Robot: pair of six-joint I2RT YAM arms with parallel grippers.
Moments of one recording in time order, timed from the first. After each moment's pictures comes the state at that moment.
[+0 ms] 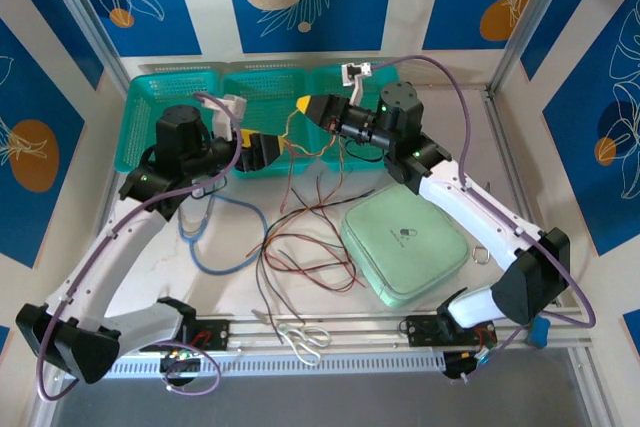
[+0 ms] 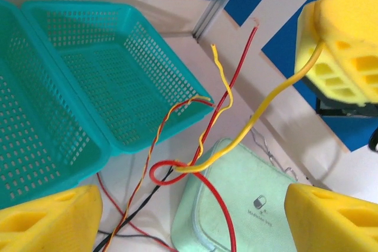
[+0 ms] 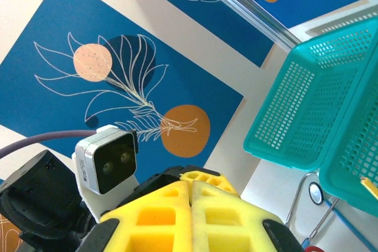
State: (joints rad) left arm -0.41 1.13 1.21 -0.45 0.46 -0.37; right arm 0.60 1.42 1.32 0.10 -0.50 0.96
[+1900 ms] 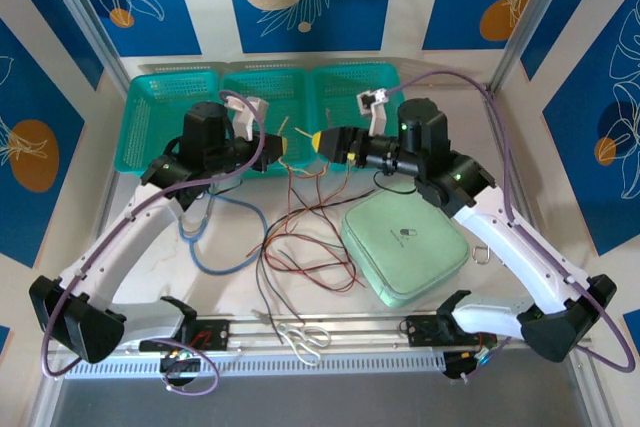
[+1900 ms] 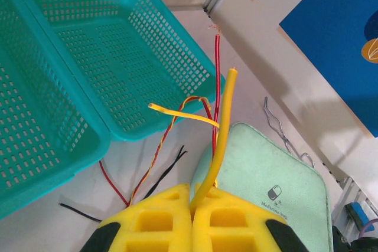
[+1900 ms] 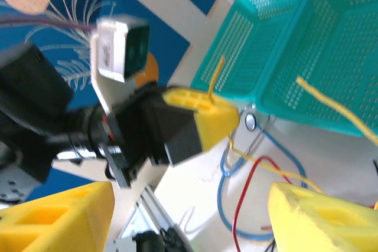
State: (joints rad) left arm -0.50 1.24 1.26 -0.47 0.37 -0.35; right arm 0.67 1.19 1.31 -0.43 -0.40 0.71
